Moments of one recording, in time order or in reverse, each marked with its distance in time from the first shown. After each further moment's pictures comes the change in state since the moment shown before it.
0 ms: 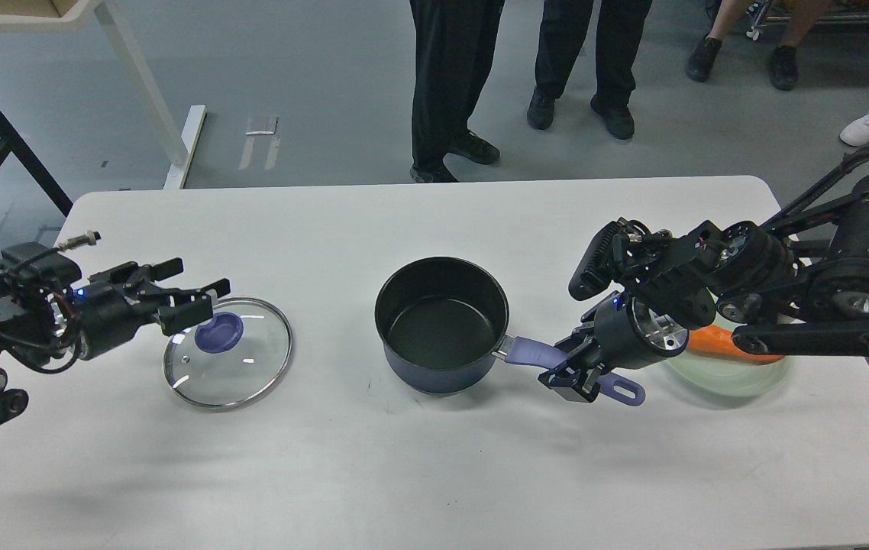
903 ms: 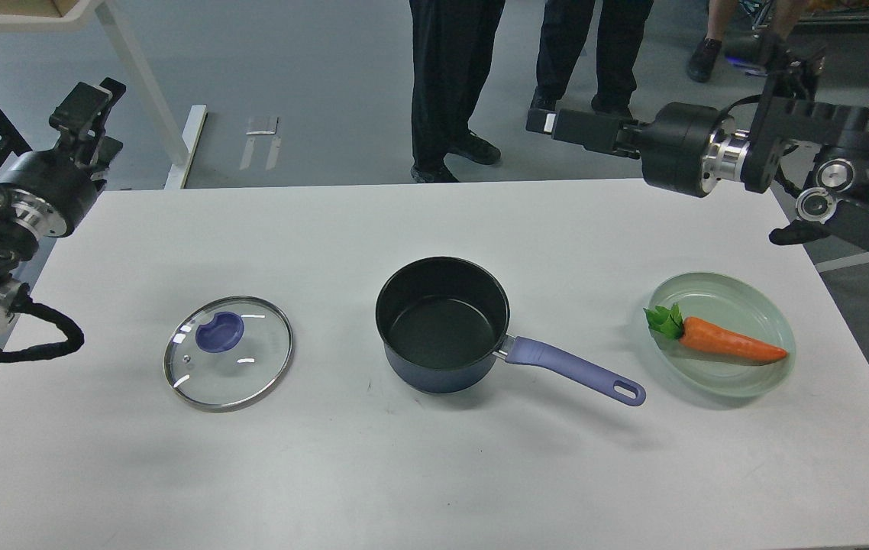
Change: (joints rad) left arm -0.131 -0.066 -0.080 0.044 -1.076 -0.123 0.000; right arm -0.508 -0.300 1.017 -0.211 0.300 0.001 0.005
